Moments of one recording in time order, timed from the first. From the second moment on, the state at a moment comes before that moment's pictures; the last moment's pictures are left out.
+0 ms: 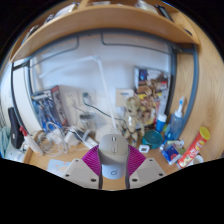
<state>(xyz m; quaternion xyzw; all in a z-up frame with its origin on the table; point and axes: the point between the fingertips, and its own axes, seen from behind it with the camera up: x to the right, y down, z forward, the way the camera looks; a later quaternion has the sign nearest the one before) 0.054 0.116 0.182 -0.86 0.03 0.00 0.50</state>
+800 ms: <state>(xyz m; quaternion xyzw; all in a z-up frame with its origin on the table) -0.148 0.085 -0.010 -0.93 -0.05 0.02 0.36</state>
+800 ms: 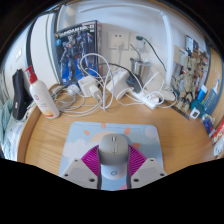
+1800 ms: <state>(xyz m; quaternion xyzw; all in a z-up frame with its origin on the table) -0.179 -0.015 0.288 -0.87 -0.04 0.04 0.48</state>
